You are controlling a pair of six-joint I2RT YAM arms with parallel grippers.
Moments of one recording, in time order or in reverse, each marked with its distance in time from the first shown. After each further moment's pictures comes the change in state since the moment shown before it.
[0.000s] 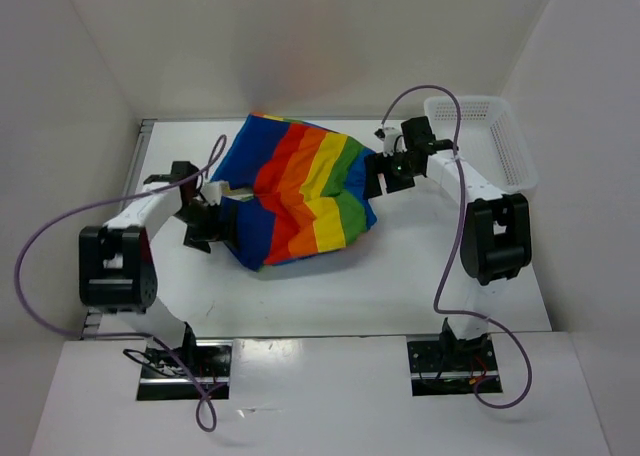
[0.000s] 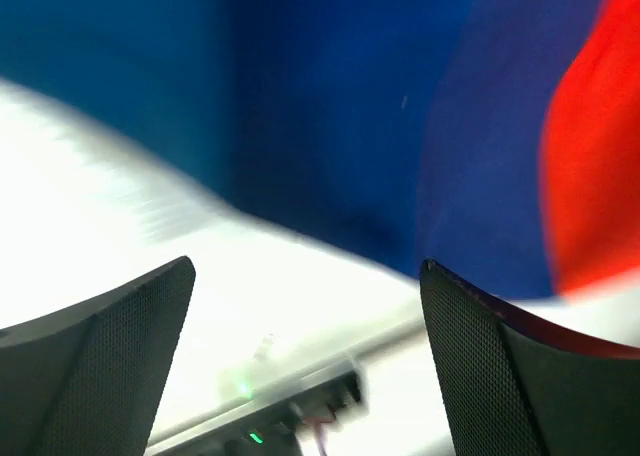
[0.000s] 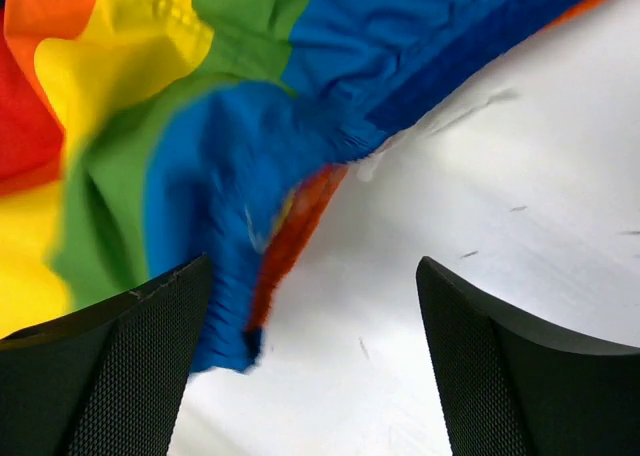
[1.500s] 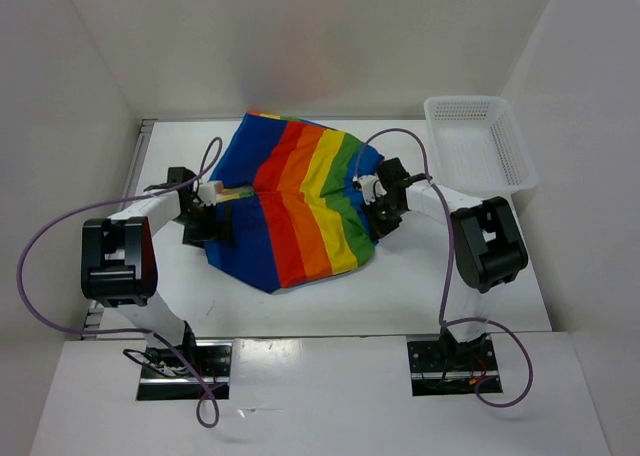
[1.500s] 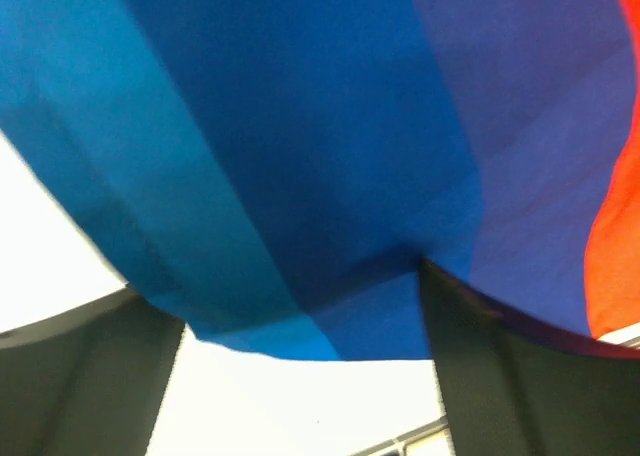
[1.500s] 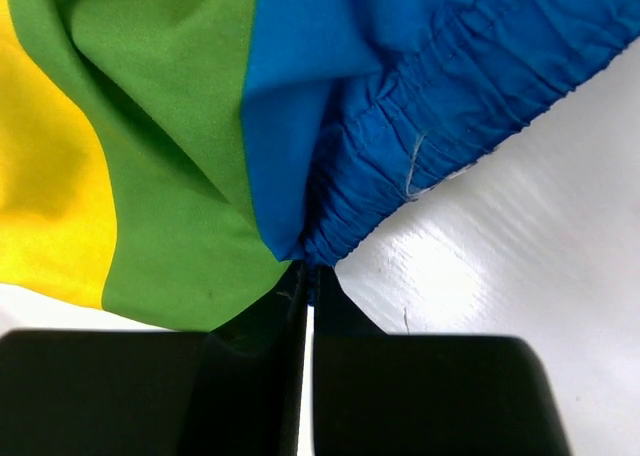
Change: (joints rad) left arm 0.048 -0.034 -0.145 0.289 -0.085 -0.003; right arm 0.154 -0.054 -0.335 0.050 0.132 -0.164
